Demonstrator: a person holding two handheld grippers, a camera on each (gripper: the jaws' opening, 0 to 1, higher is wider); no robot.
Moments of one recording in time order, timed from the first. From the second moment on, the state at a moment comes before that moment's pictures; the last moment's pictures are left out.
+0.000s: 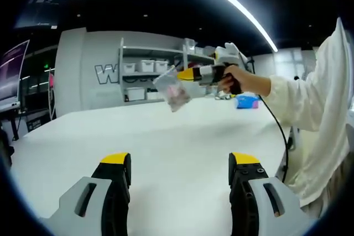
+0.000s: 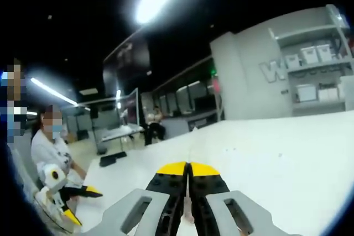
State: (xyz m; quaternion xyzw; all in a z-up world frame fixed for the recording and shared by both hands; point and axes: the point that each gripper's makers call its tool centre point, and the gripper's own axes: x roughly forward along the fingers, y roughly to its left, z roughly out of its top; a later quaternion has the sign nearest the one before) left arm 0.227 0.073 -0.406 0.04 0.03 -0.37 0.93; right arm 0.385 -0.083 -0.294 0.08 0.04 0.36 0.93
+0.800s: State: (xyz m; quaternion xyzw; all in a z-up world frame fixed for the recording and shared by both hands) left arm 0.228 0.070 -0.406 0.04 0.03 -0.37 0.93; right arm 0.356 -0.077 -0.303 0.08 0.05 0.39 0.92
